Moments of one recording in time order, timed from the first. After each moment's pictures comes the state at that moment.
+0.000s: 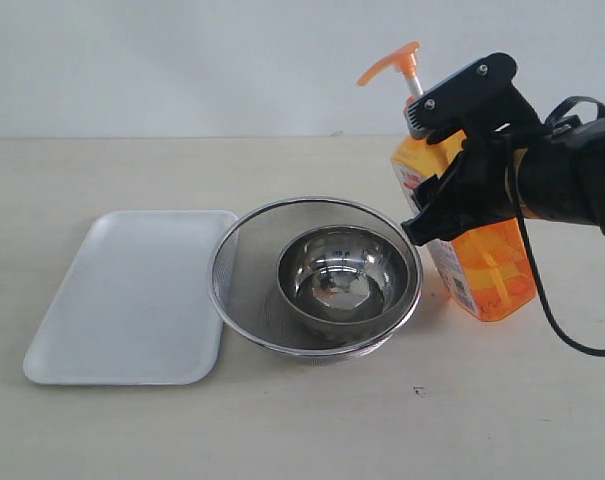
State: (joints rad) left arm -0.81 0.65 -1.27 1.12 1.22 -0.25; right arm 0.50 1.52 -0.79 -1.72 0.23 1.44
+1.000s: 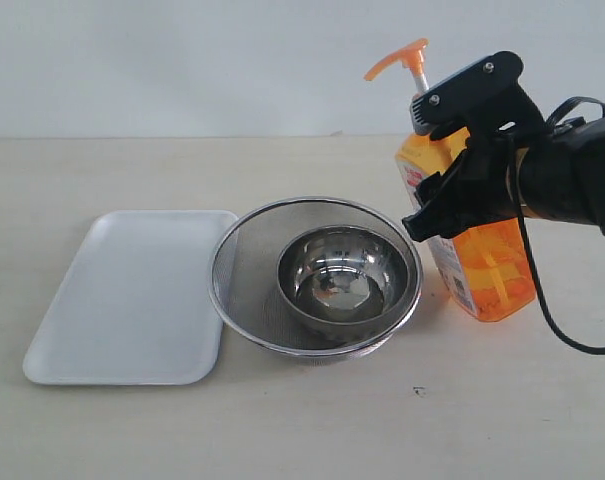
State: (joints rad) left arm -0.81 0.44 -1.27 0.94 1.06 -0.22; right arm 0.50 1.52 -0.79 -1.72 0.24 1.48
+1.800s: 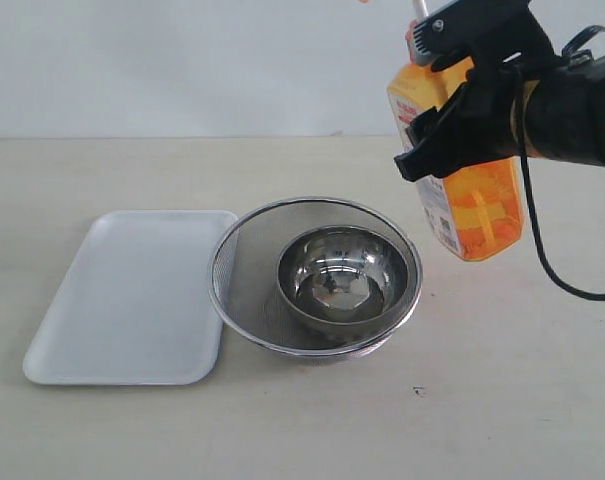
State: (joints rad) left arm -0.81 0.44 -1.27 0.94 1.06 -0.22; right arm 0.50 1.47 -0.89 -1.72 0.23 1.44
